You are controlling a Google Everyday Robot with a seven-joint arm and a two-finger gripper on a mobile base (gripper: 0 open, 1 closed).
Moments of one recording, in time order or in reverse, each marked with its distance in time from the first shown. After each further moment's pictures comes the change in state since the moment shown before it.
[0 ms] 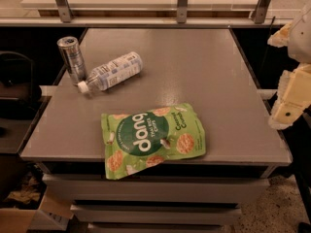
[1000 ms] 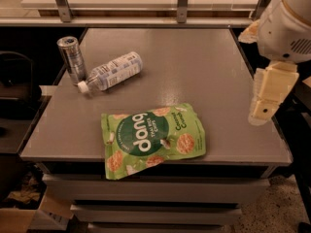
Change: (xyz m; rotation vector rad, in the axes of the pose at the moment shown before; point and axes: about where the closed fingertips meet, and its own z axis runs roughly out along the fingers) arm -0.038 0.000 0.010 -0.015 -0.005 -0.141
